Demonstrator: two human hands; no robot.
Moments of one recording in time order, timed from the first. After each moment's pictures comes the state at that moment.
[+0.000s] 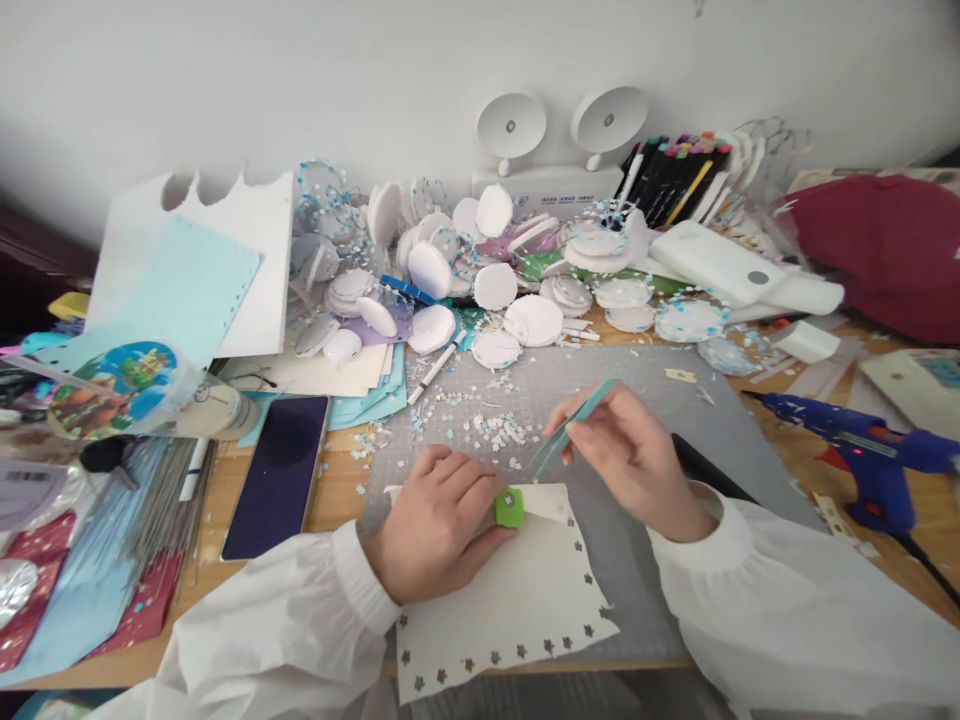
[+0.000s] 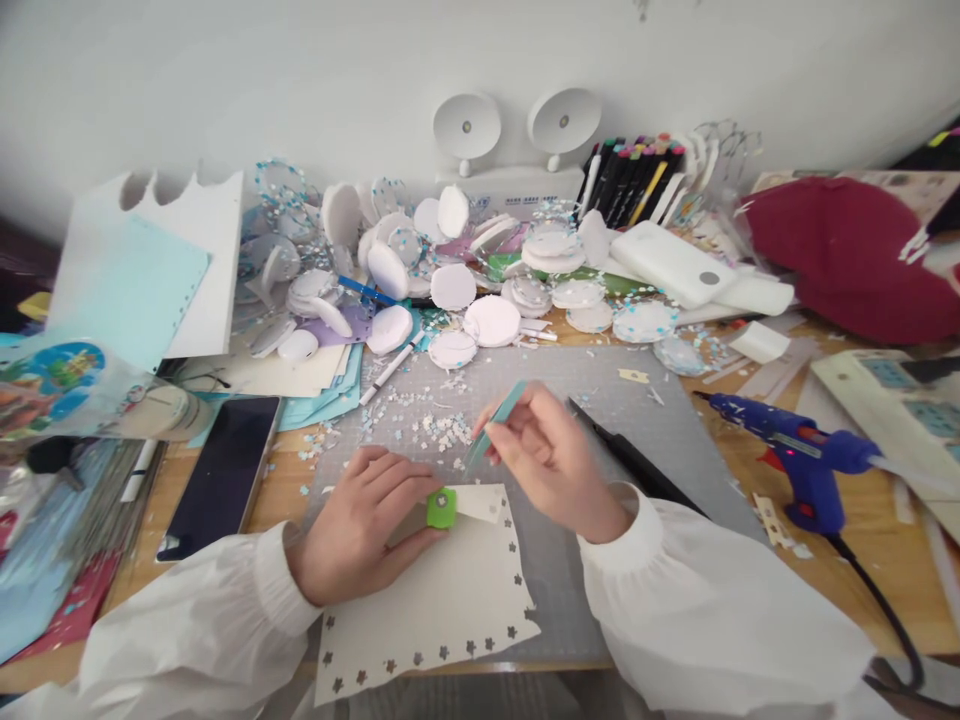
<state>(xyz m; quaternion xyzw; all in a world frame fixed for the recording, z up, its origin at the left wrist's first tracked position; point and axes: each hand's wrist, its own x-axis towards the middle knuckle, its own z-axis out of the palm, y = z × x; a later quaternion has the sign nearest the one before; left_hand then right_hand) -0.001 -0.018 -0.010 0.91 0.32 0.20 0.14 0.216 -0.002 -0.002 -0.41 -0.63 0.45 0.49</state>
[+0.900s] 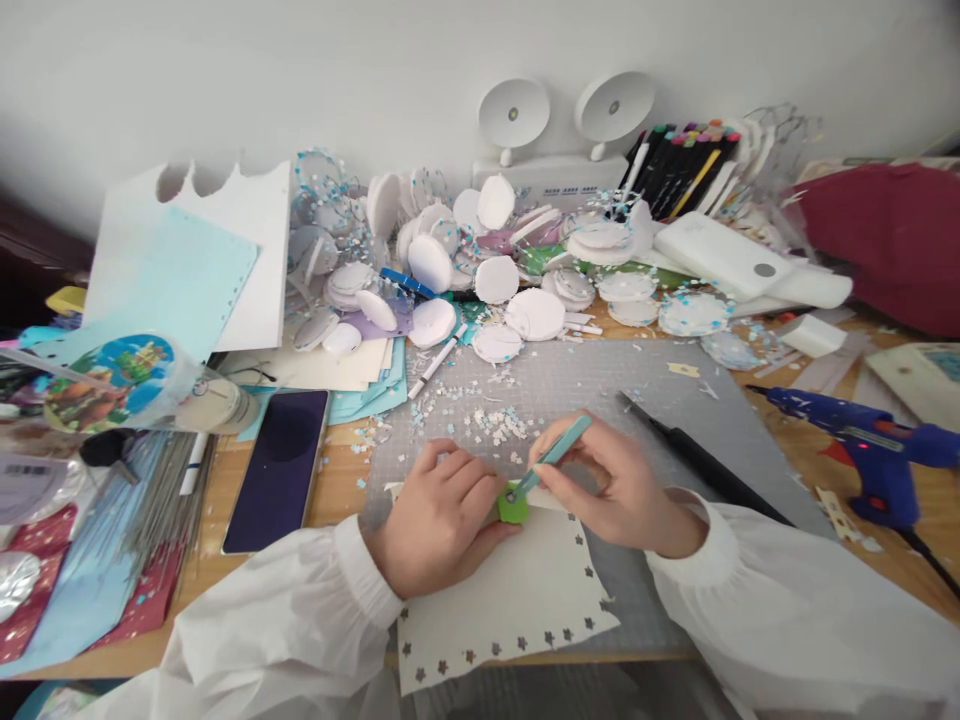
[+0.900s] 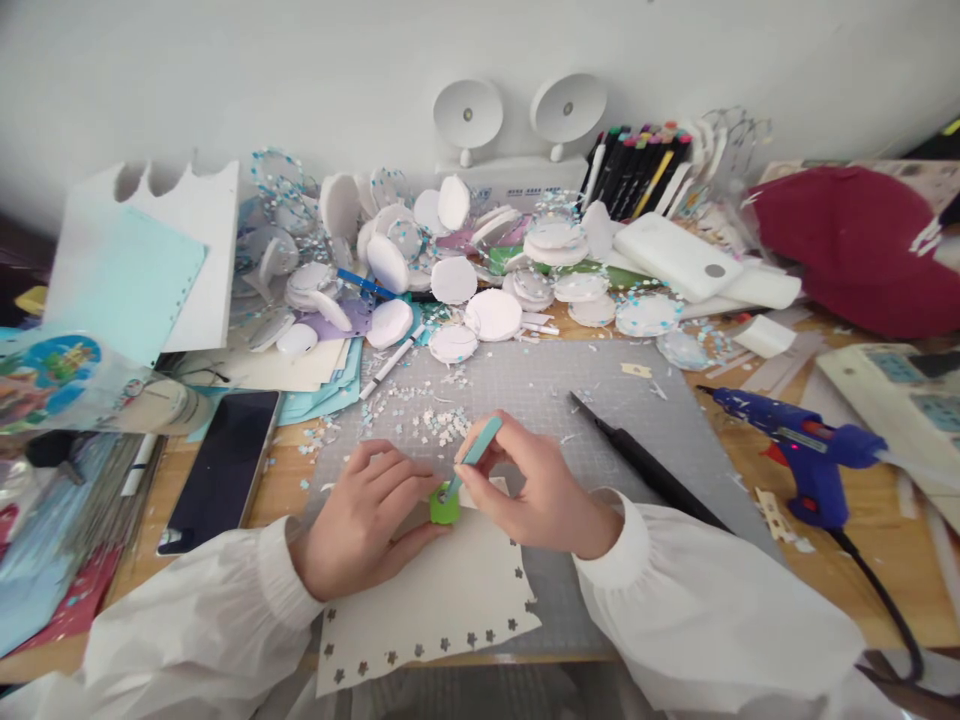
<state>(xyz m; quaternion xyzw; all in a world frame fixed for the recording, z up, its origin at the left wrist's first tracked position) 0.002 -0.019 -0.014 0.92 0.30 0.24 0.08 0.210 -0.015 -0.009 -0.38 -0.71 0.42 0.41</state>
